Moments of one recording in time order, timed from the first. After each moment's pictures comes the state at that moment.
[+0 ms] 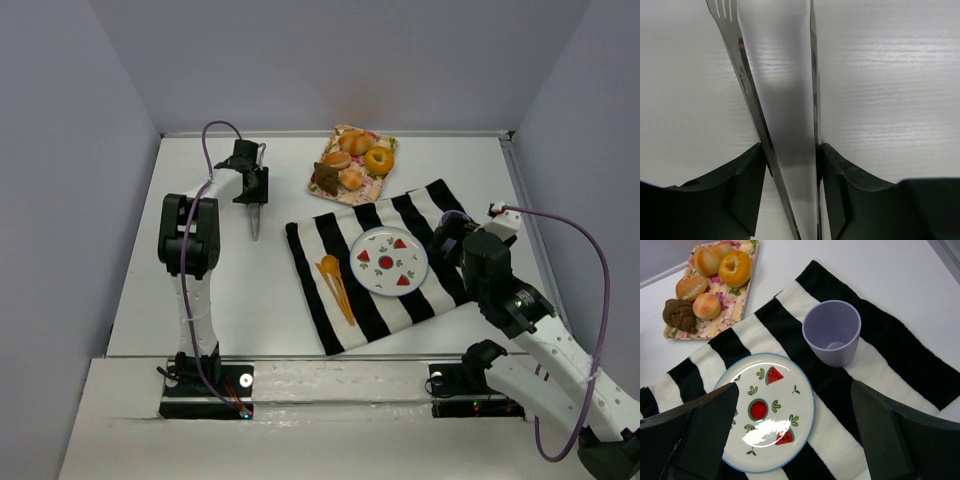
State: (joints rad) left arm -0.17 2.14 1.58 -0.41 -0.08 -0.11; right arm 0.55 0.67 0.70 -0.43 0.68 0.55
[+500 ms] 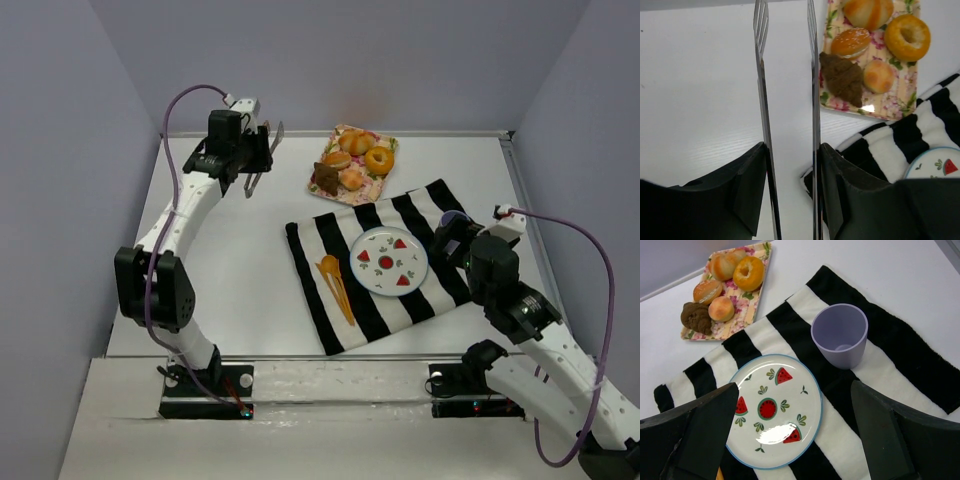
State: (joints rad) left arm -0.21 1.69 1.51 -0.41 0.09 -0.16; right arm 0.55 0.62 0.70 -0.43 0.65 0.54
